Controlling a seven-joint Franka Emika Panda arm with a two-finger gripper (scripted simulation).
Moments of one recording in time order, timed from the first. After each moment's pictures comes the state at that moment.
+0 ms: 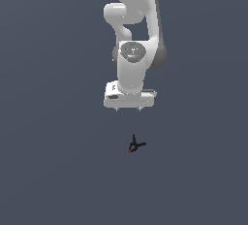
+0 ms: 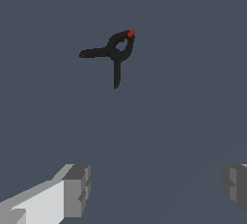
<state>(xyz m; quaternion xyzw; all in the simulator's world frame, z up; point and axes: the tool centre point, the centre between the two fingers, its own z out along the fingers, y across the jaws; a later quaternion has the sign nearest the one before) -0.019 0.019 0.144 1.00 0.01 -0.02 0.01</state>
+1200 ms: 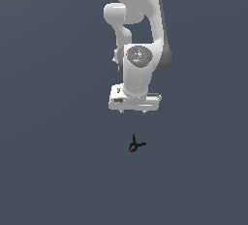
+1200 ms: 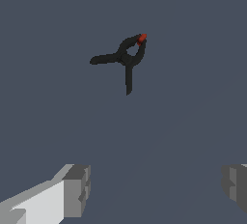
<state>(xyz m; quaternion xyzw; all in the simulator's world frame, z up) -0.009 0.039 0.138 1.00 -0.01 -0.02 0.00</state>
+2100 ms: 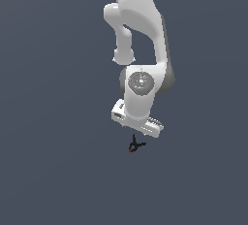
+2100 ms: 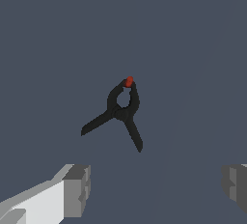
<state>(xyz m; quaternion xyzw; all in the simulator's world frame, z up) 0.057 0.045 0.098 0.98 -0.21 -0.01 0.00</state>
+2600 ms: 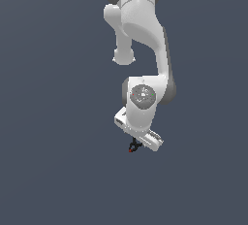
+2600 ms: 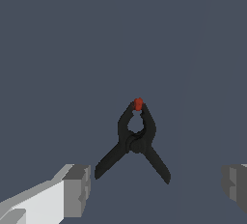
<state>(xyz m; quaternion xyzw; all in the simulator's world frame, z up) 0.086 0.050 0.073 0.95 -0.32 0.00 0.00</state>
